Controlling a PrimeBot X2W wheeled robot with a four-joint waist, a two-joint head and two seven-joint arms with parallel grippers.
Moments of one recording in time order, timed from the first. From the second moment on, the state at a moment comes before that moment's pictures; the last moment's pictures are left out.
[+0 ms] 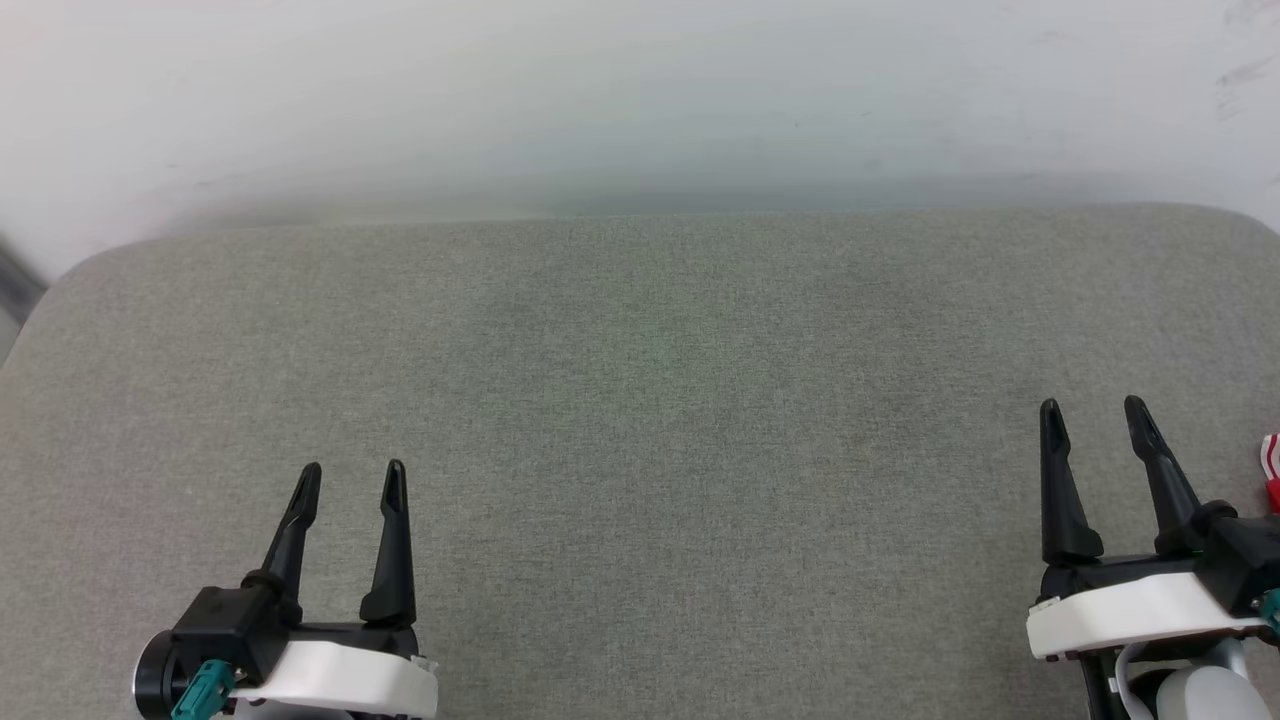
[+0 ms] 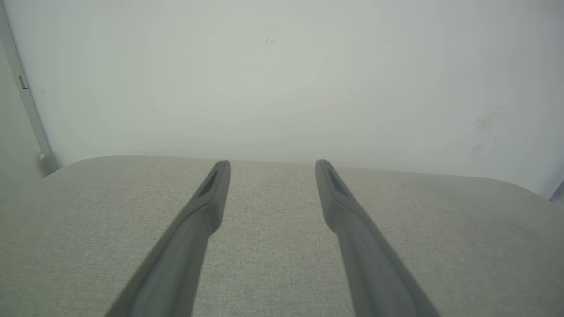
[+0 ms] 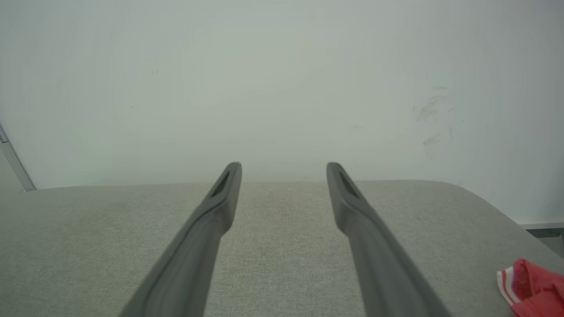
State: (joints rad) left arm 0.03 0.05 0.02 -0.01 -0.18 -0.09 -0.26; right arm -0.07 -0.05 -0.09 0.08 0.12 0.13 -0.26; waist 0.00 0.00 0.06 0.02
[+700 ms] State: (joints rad) left arm 0.04 0.05 0.04 0.06 -0.41 -0.09 -0.21; right arm -0.05 -0.05 -0.09 0.14 0.33 0.13 -0.20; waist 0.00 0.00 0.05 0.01
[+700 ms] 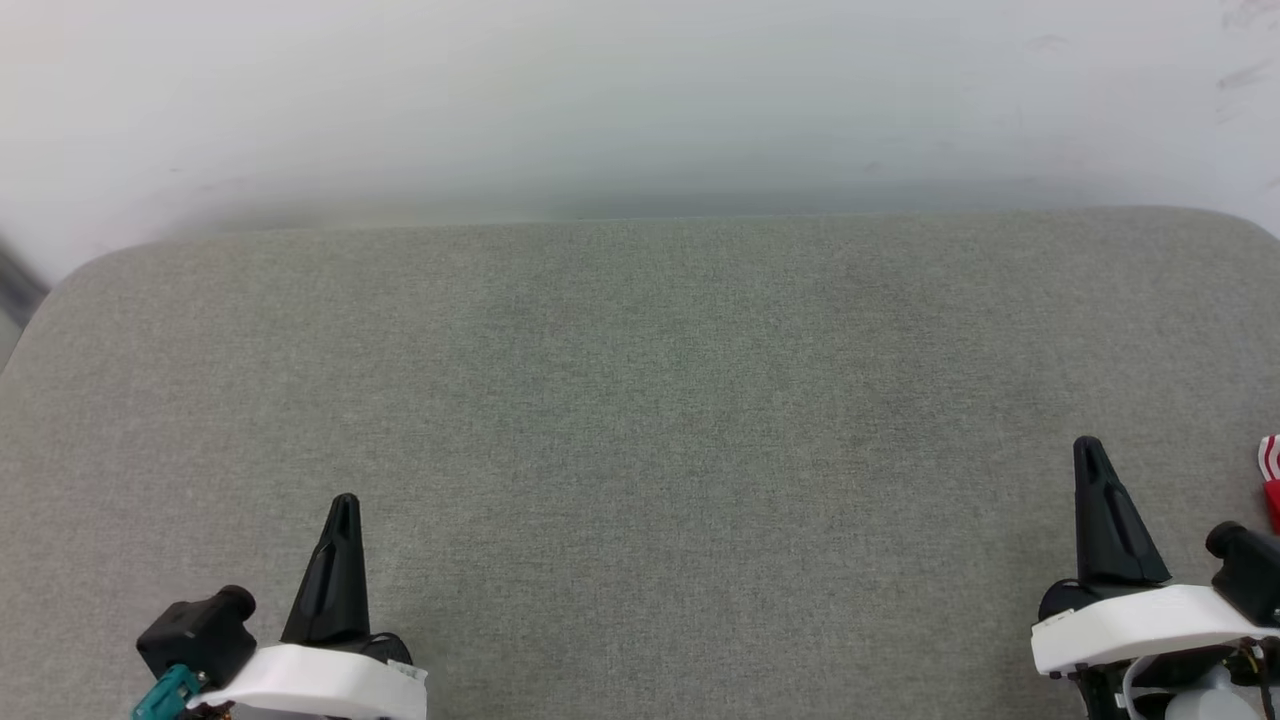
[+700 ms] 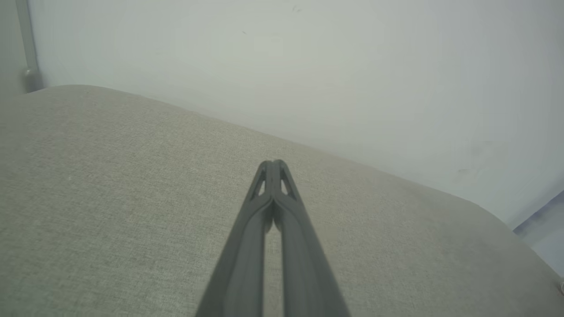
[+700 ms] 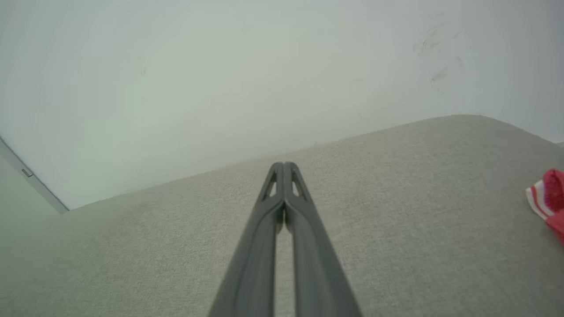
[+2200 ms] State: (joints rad) left arm -0.03 0.06 0.06 0.15 -1.03 -0.11 -0.05; right arm -0.07 -0.05 -0.10 0.19 0.99 0.13 -0.04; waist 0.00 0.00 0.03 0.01
